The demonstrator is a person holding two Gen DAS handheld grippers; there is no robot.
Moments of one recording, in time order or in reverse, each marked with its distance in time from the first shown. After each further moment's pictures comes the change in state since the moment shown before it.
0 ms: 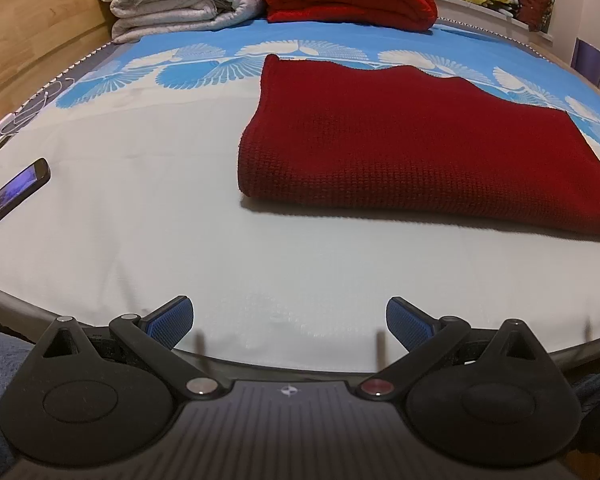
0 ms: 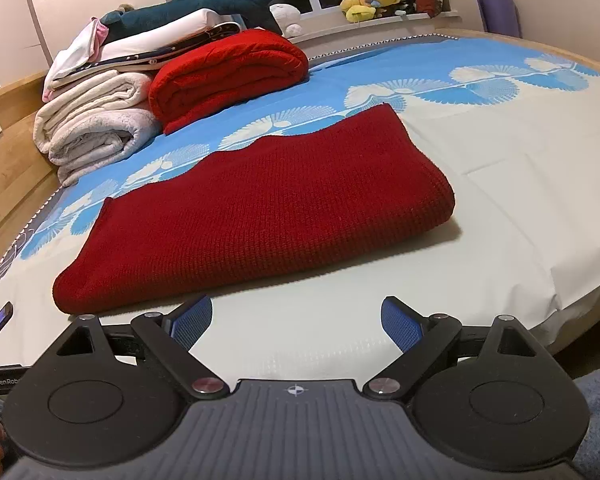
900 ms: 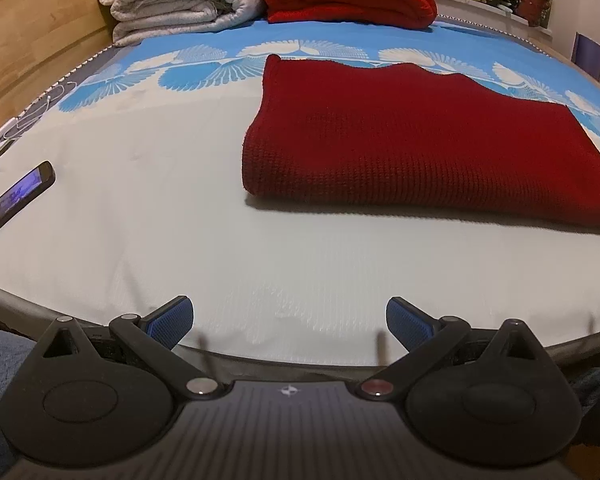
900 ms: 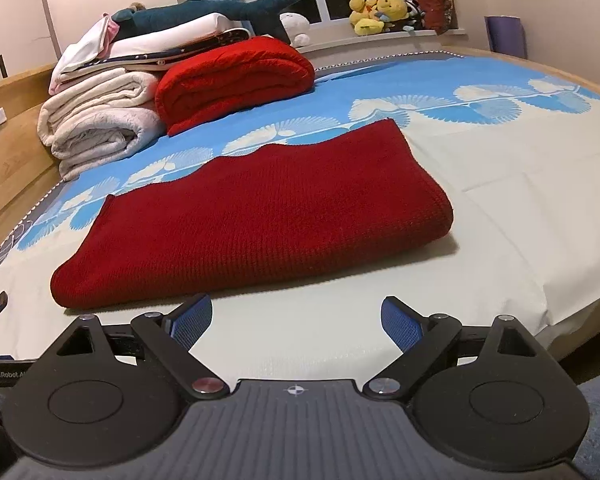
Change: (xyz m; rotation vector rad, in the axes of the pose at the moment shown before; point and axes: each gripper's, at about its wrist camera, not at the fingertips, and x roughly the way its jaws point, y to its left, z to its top) left arm -0.002 -0.001 -0.002 0.010 0.000 0.015; right arm -0.006 0.005 -0.002 -0.061 -0.028 -0.015
